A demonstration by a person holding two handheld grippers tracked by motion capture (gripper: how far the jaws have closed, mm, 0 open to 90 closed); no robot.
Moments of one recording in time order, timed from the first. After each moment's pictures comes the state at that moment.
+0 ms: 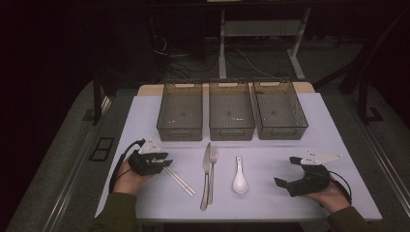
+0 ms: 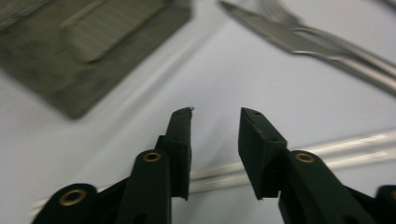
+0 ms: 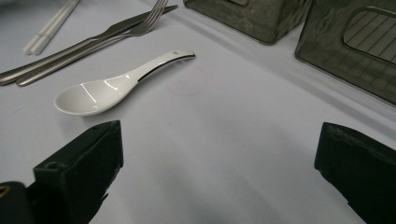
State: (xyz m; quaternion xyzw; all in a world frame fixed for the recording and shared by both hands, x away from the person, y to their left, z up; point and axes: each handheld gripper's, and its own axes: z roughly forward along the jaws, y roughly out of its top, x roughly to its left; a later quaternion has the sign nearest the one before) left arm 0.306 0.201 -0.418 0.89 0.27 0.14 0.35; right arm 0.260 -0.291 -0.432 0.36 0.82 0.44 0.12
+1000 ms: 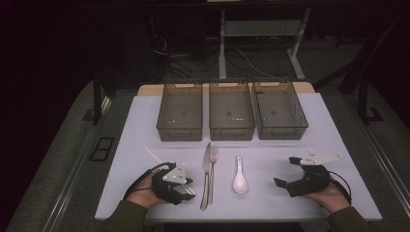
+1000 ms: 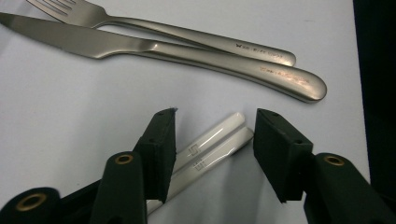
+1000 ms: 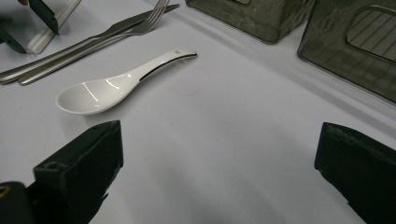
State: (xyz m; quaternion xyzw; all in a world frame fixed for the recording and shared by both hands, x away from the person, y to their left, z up) left arm 0.271 0.144 -0.440 0.94 0.08 0.03 0.33; right arm 0.260 -0.291 -0.432 0.36 0.82 0.44 0.12
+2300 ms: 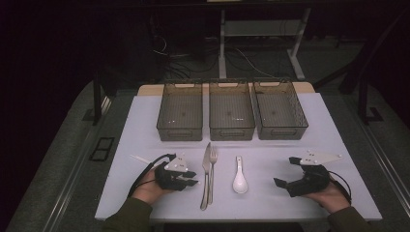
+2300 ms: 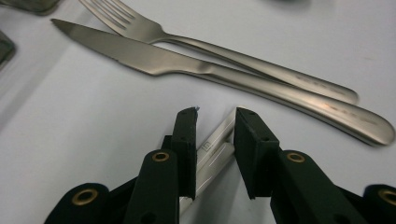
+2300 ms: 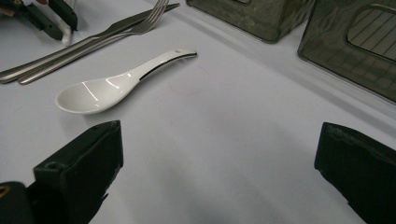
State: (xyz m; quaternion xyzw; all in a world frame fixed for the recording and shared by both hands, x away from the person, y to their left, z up) left arm 0.296 0.140 -0.445 0.92 0.14 0.06 0.36; right arm 0.260 -0.290 -0.432 0.36 0.82 0.44 0.12
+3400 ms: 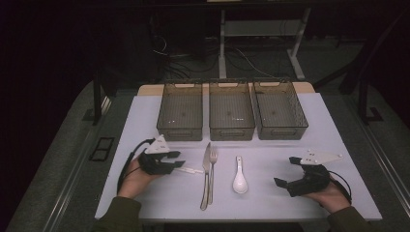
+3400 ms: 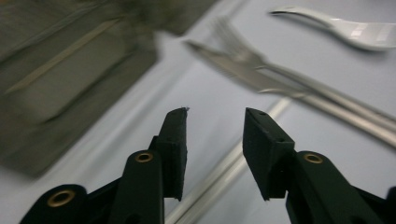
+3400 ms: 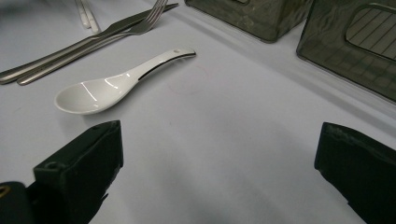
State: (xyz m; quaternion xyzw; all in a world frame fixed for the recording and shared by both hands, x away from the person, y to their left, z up) left arm 0.321 0.199 -0.414 0.87 0.25 0.13 0.40; right arm 0.261 -0.291 -0.432 0.36 0.82 0.44 0.12
